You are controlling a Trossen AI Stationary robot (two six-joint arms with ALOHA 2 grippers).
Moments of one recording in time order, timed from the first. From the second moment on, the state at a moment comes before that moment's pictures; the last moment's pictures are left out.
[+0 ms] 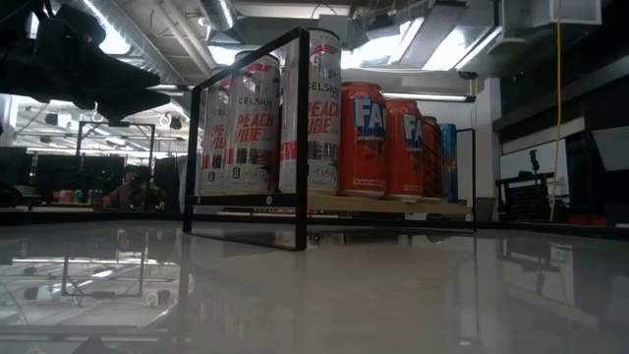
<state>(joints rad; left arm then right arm) -0.14 0.05 0.02 0.03 -0.43 -0.03 0.04 1.15 1.49 -1.00 0.34 -0.27</state>
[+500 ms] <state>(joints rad) -0.14 0.05 0.02 0.03 -0.43 -0.03 0.04 0.85 1.14 -0.71 0.36 -0.23</state>
